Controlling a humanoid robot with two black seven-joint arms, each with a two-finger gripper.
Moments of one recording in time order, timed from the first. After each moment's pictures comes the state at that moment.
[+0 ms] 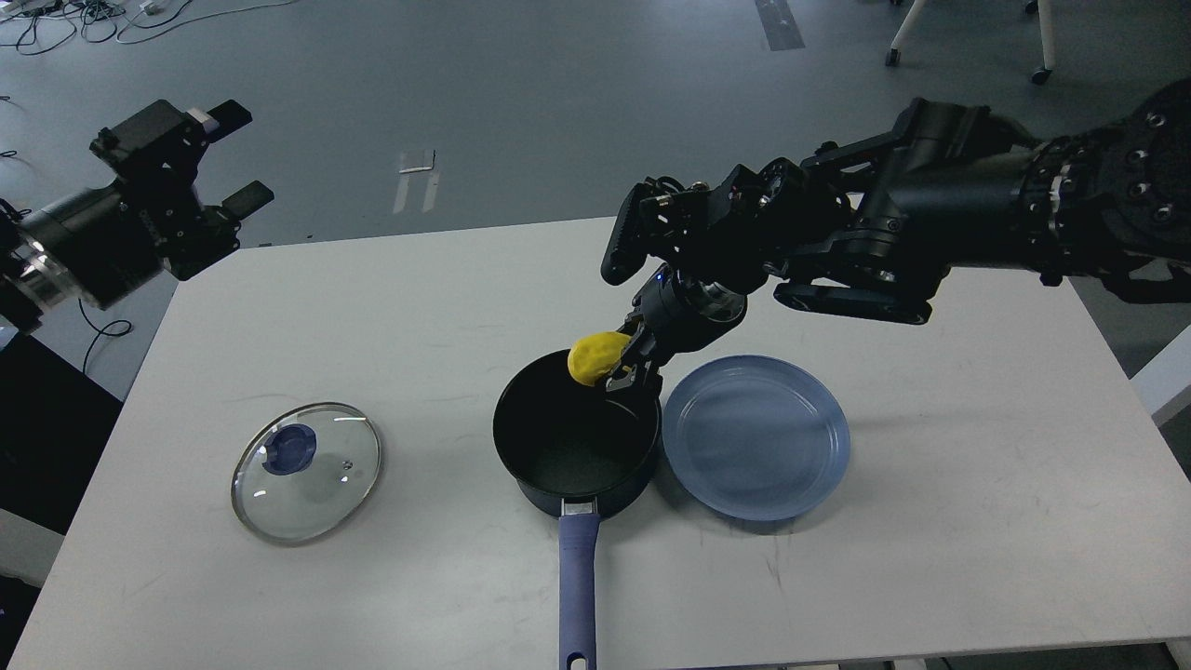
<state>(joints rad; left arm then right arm) -0.93 1.00 -0.36 -1.14 0.48 -0.47 -0.49 1.61 0.00 -0.65 0.90 -1.32 0.25 0.49</state>
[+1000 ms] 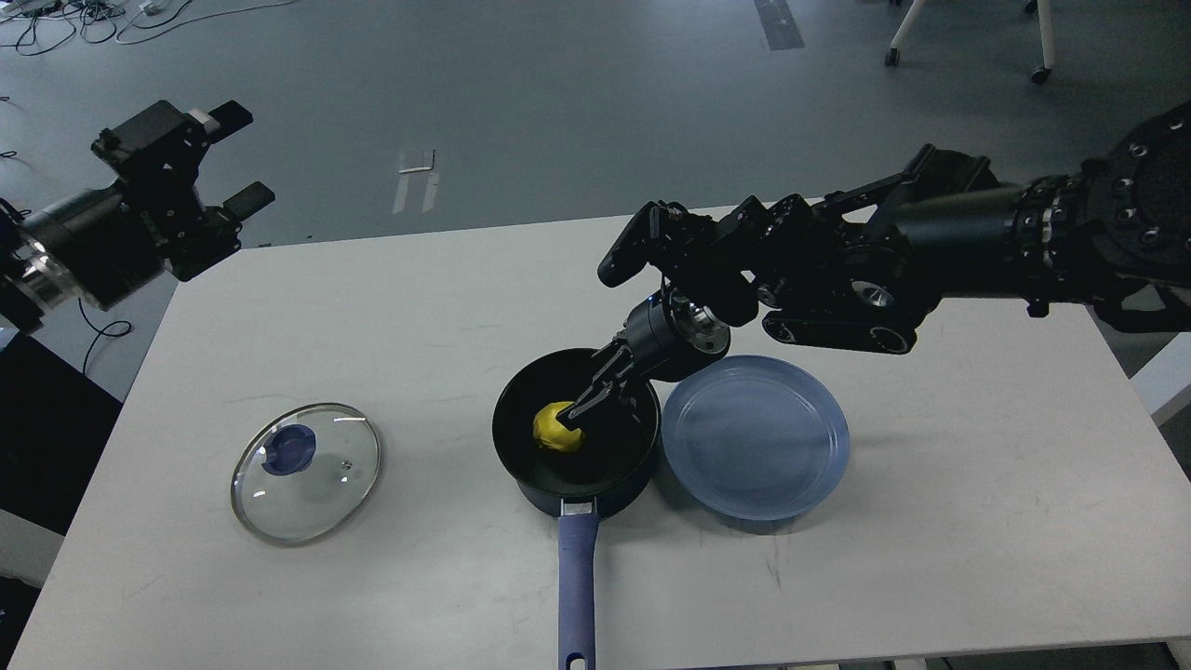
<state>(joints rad) -0.93 1.00 -0.36 -1.14 0.48 -0.47 -0.49 1.56 0.00 -0.64 0.92 -1.11 0.21 0.49</state>
